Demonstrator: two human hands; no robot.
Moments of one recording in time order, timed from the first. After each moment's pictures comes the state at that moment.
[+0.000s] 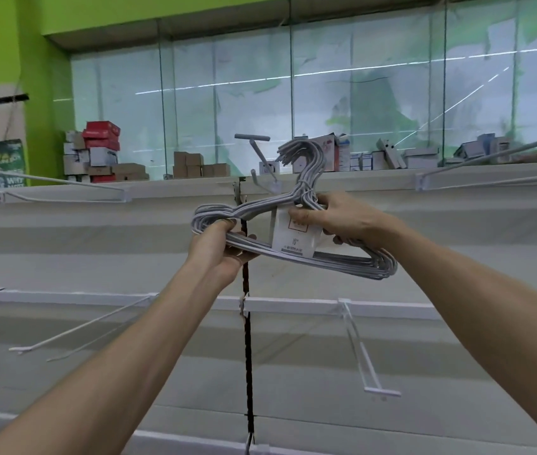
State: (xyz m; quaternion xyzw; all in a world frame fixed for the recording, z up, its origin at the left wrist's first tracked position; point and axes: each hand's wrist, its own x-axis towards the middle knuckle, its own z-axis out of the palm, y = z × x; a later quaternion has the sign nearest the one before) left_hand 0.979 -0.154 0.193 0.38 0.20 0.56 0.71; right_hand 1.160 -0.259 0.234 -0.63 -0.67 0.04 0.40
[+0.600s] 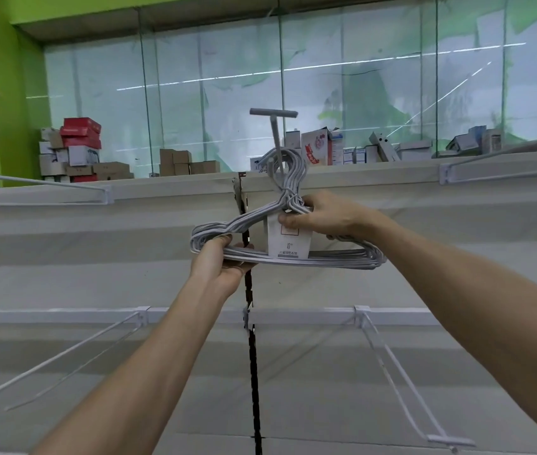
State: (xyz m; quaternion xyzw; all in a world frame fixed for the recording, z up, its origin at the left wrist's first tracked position) left_hand 0.999 -0.067 0.172 0.32 0.17 0.53 0.76; right_hand 1.168 -0.172 0.240 -0.65 -0.69 -0.01 0.32
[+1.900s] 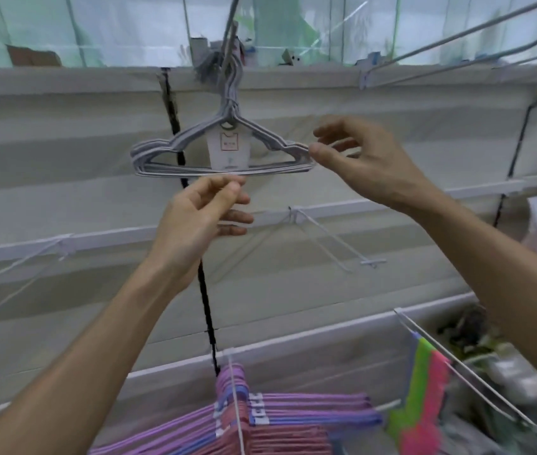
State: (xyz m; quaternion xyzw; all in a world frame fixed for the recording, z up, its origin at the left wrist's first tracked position) left_hand 0.937 -0.169 0.103 0.71 0.08 0.42 0.56; right_hand 1.132 -0.319 0.153 -0.69 -0.52 -0.19 0.46
